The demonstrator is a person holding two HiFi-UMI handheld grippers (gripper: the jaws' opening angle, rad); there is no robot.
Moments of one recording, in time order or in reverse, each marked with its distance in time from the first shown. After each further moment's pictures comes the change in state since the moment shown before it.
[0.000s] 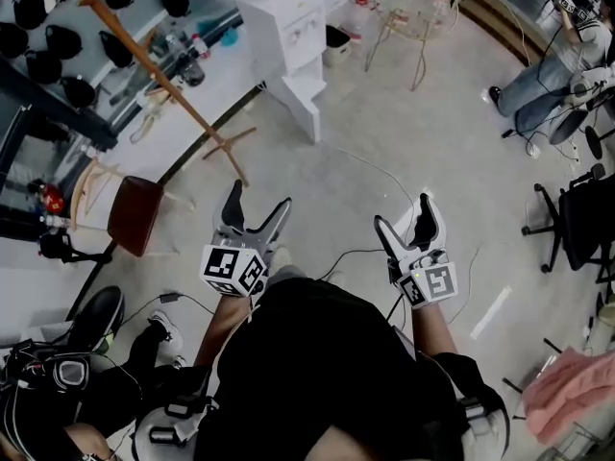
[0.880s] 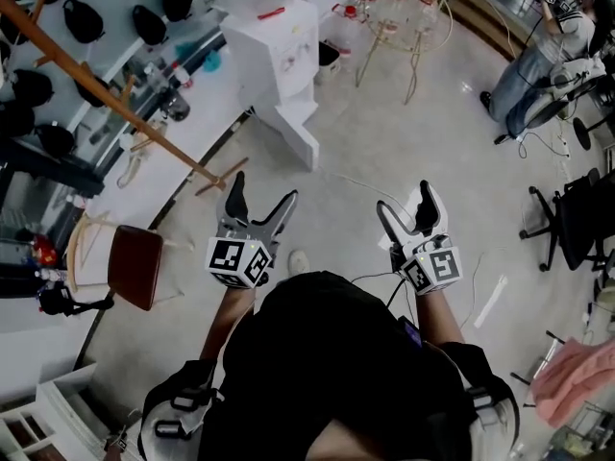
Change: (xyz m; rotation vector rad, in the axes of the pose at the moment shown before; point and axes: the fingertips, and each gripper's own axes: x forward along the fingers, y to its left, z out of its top) left arm 0.160 0.137 0.035 -0.030 -0.032 -0.102; right arm 0.198 -0.044 -0.004 -0.002 0.022 -0.098
